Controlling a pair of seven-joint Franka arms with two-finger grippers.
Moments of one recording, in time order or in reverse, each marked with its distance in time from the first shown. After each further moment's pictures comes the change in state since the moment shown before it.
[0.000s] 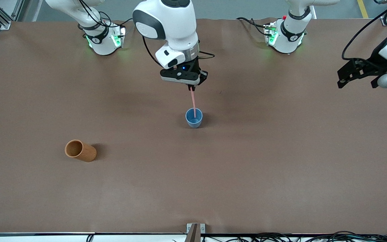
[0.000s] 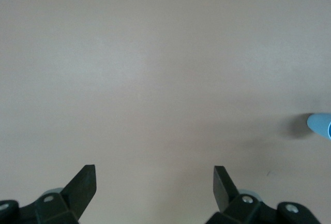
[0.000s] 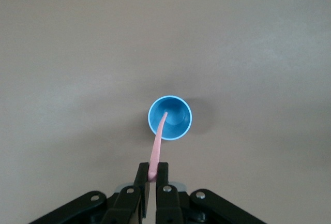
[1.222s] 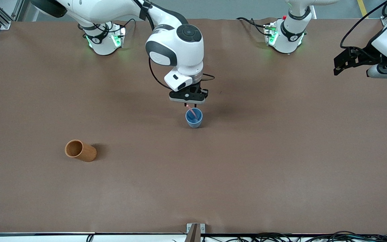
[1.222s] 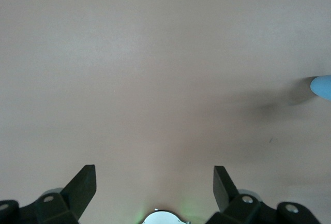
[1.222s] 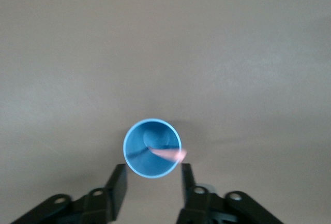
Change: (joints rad) left arm 0.020 -0.033 -0.023 -0.046 -0.013 -0.086 0.035; right arm 0.023 0.183 0.001 0.051 -0.212 -0.010 -0.017
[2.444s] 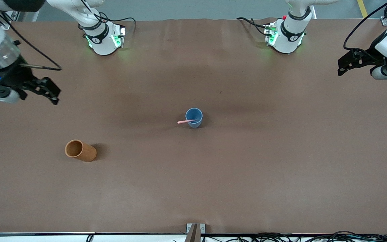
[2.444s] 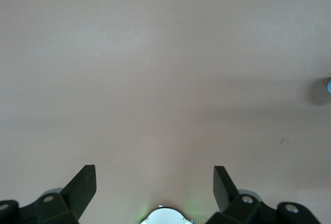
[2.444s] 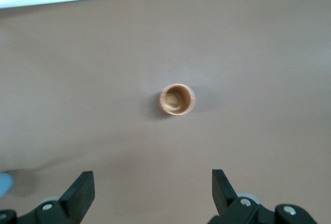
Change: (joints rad) left arm 0.027 -0.045 0.004 -0.084 0.019 0.025 -0.005; right arm -0.152 -0.610 -0.743 -0.025 0.528 -0.325 -1.013
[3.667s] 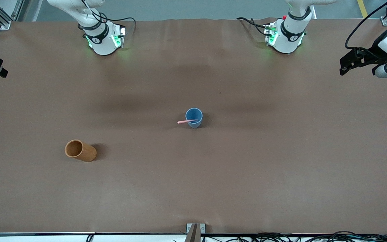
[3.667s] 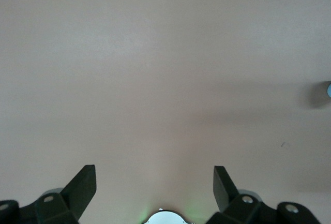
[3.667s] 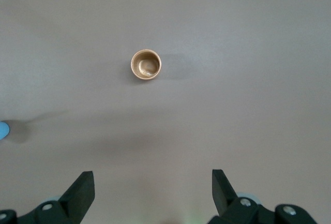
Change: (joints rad) left arm 0.006 -0.005 0.000 -0.004 0.000 0.014 0.002; right arm -0.047 -0.019 -0.160 0.143 0.135 -0.264 -0.275
